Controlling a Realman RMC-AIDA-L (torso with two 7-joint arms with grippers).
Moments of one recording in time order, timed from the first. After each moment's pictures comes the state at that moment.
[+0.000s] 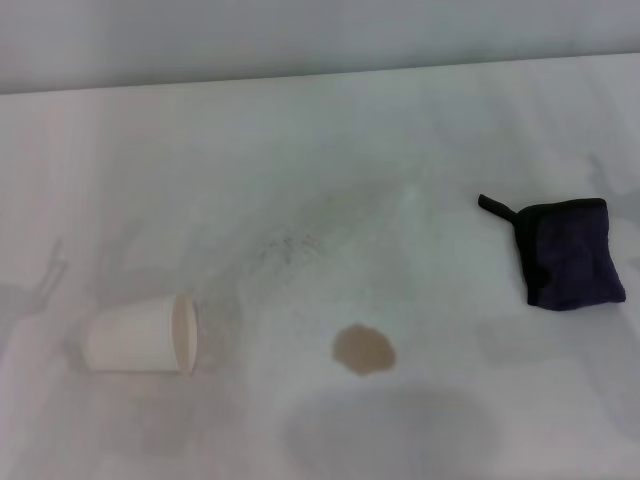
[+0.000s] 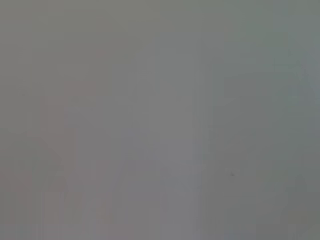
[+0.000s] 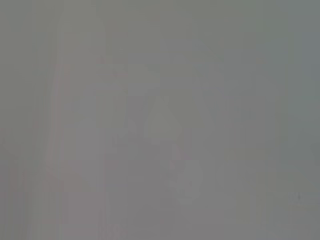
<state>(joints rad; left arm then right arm) -0.32 -2.09 1.06 -0.08 0.49 1.70 -0.19 0.32 2.01 -0.35 0.04 2.08 1.53 -2.87</state>
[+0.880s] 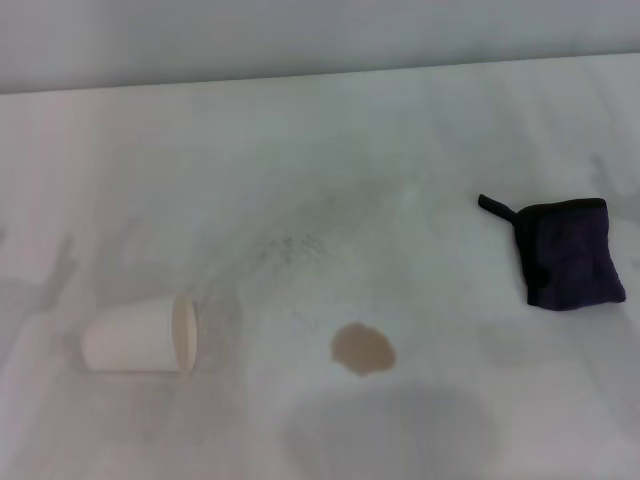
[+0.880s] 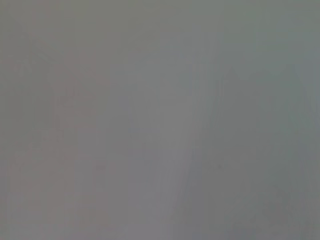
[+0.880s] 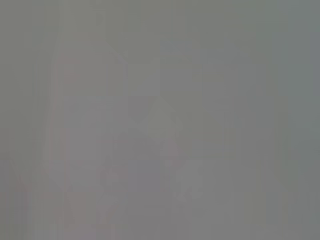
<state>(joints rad) -0.33 -2.08 1.11 -0.07 0.50 1.65 -0.42 0.31 2.01 -0.35 0.03 2.08 1.54 -2.87</state>
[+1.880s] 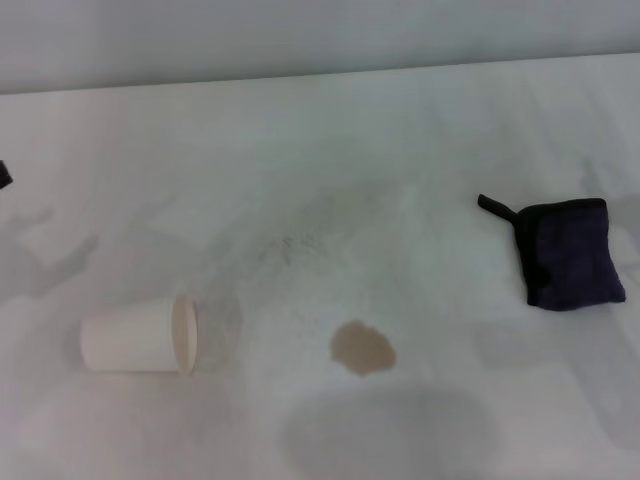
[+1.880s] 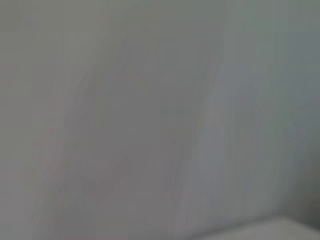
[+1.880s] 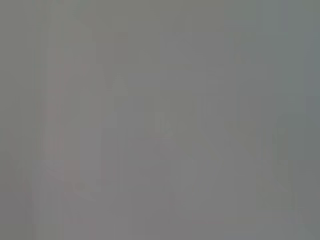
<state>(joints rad) -0.26 -1.76 1.37 0.53 0.92 1.36 -1.21 0.33 2.01 -0.34 0.12 2.09 1.54 -2.87</state>
